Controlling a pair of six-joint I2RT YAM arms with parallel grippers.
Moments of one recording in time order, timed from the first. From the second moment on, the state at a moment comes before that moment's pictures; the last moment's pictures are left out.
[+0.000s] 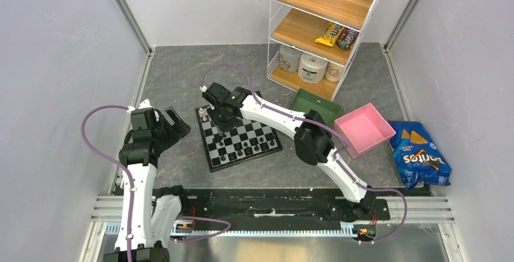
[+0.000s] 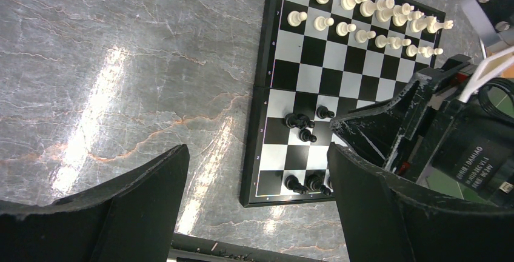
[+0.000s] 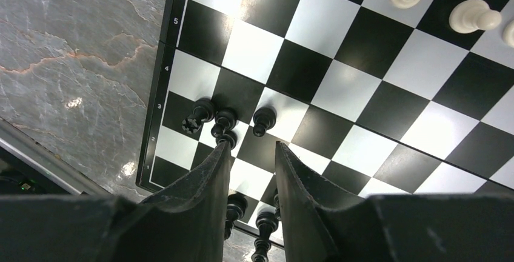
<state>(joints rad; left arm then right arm) 0.15 0.73 0.78 -0.83 0.08 -0.50 1.00 2.40 2.25 -0.92 -0.02 0.37</state>
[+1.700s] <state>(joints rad) 0.15 0.73 0.78 -0.83 0.08 -0.50 1.00 2.49 2.29 -0.92 -0.03 0.35</state>
